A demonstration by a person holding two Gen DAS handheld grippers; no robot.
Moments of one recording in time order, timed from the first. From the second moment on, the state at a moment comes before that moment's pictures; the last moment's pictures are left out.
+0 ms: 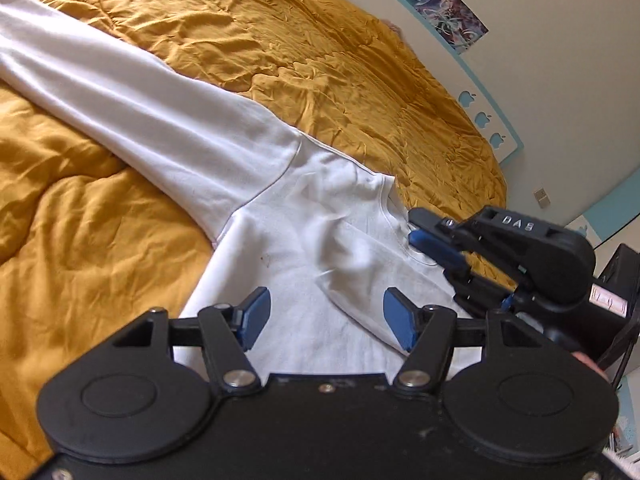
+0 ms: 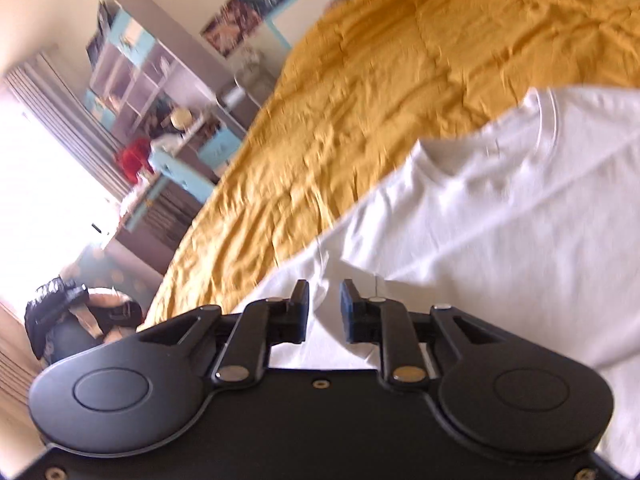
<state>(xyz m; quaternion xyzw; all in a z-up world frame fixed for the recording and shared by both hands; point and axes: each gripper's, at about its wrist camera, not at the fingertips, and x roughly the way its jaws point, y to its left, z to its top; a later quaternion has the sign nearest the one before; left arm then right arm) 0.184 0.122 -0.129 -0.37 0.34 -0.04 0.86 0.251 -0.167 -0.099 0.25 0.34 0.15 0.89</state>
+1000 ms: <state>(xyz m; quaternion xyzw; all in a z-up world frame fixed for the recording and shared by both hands) 0.285 0.108 -0.186 -0.44 0.29 -0.01 0.85 0.178 -0.339 -0.142 -0.24 0.34 -0.16 0.90</state>
